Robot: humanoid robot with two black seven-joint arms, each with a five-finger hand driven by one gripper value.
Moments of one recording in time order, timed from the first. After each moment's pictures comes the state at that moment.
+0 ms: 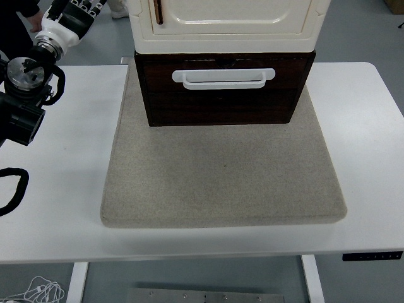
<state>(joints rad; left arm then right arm) -1.09 0.25 -0.91 -0.33 -0.38 -0.34 0.02 -0.03 0.00 0.13 0.15 -0.04 0.07 -0.09</state>
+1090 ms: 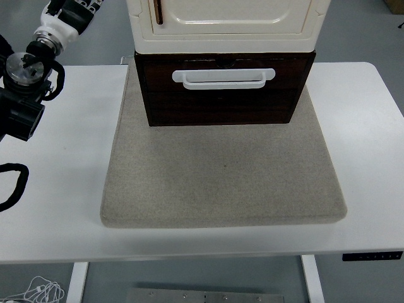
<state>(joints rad) -1.12 0.26 -0.91 -0.32 -0.38 -0.34 0.02 -0.03 0.00 0.13 0.15 -0.04 0.07 -0.09</state>
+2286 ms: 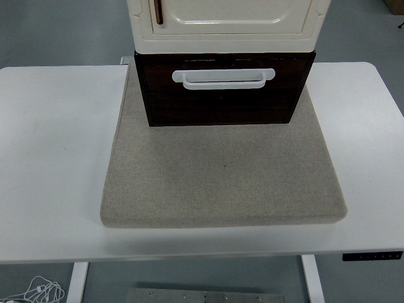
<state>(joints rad) -1.60 0.59 -0.73 -0.79 0.09 -0.24 -0.03 -0.03 0.00 0.13 0.15 -0.04 0.07 -0.09</state>
